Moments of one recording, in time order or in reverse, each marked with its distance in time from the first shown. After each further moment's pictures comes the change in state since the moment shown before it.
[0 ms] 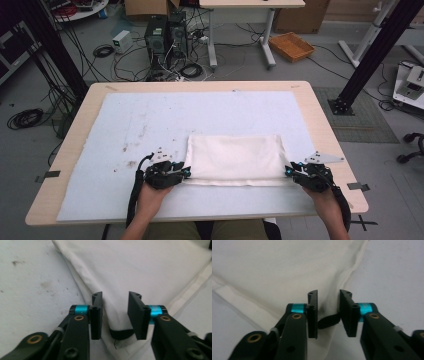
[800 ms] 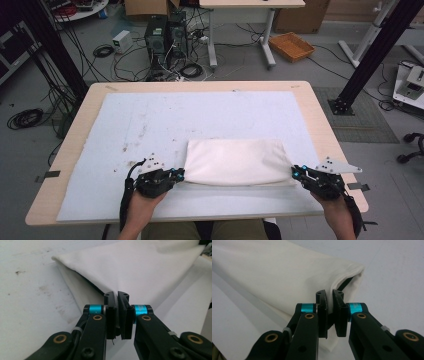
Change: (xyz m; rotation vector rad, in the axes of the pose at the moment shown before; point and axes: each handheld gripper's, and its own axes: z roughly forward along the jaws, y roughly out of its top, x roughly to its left) left arm -0.010 -0.009 -0.037 -0.074 -0.046 0.063; right arm 0.010 -0.005 -0.039 -0.112 0.038 -0.052
